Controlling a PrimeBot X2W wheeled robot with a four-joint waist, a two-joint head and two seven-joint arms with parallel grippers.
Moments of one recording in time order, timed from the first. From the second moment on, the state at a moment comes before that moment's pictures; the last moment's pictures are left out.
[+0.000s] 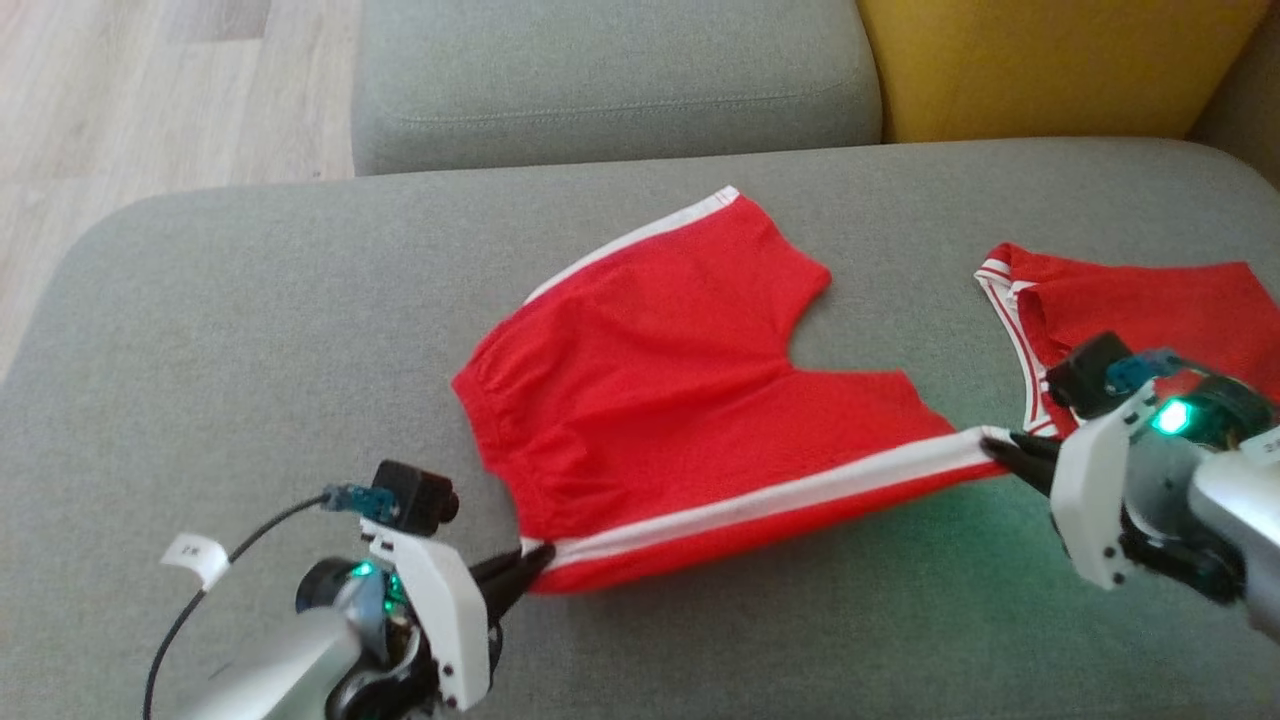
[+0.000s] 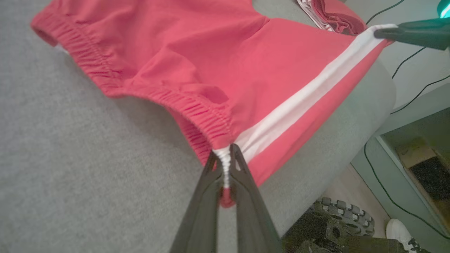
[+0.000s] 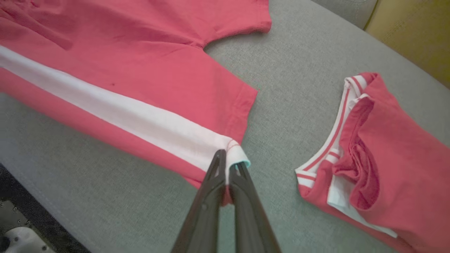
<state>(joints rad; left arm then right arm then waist) -0.38 0.42 -0.97 0.41 -0.97 -0.13 0.13 -0.72 -0.78 1.29 0.44 0.94 0.13 0.23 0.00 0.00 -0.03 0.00</state>
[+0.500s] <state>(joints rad) -0.31 0.52 -1.01 0.17 -1.13 -0.13 0.30 -0.66 -0.95 1.30 0.23 1.10 0.13 0.54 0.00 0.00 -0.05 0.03</state>
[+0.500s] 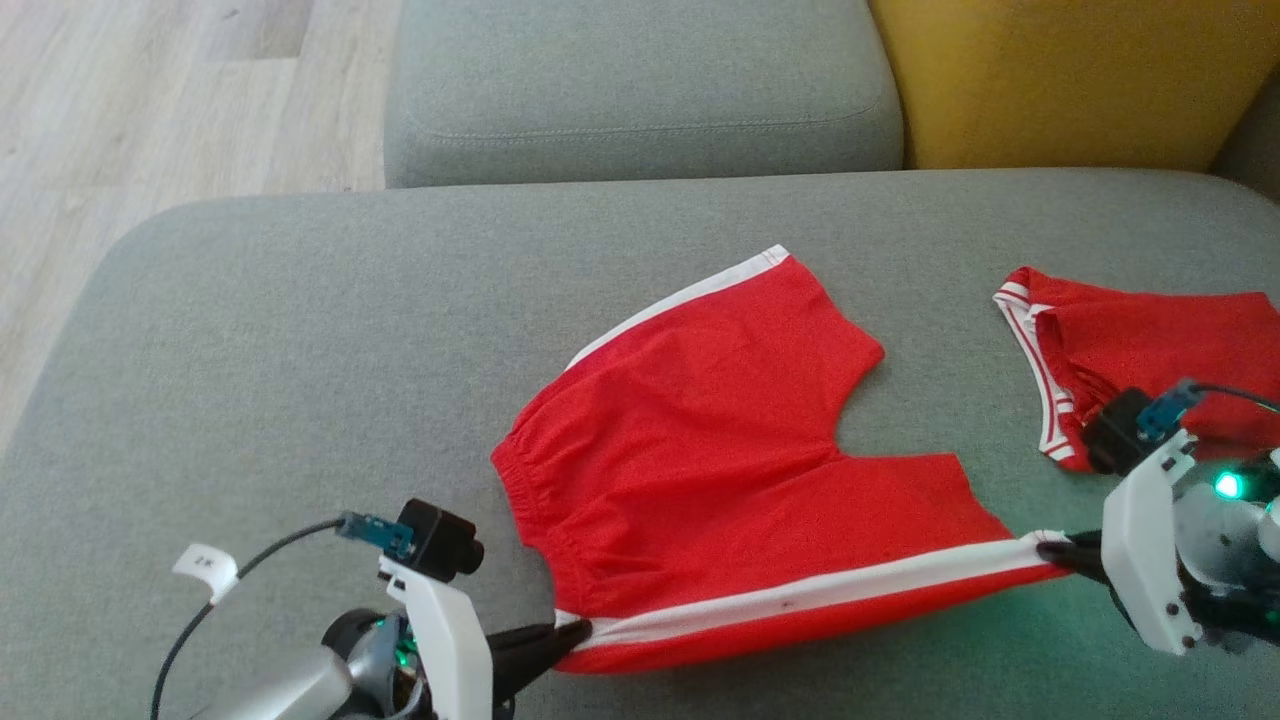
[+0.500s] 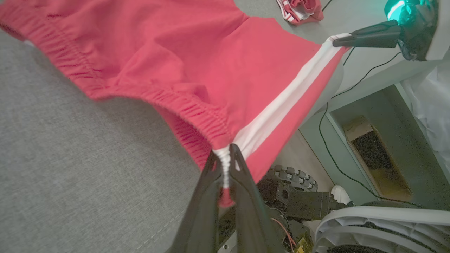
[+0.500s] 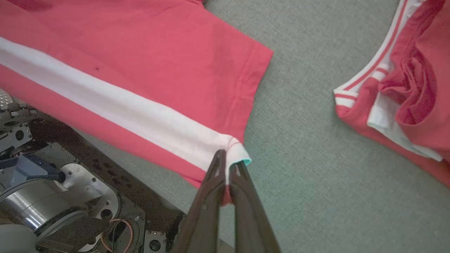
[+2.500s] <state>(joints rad) -0.82 0.12 -0.92 0.62 -1.09 -0.12 -0.04 -1.24 -0.87 1.29 0.56 0.72 0.13 0.24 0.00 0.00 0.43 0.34</state>
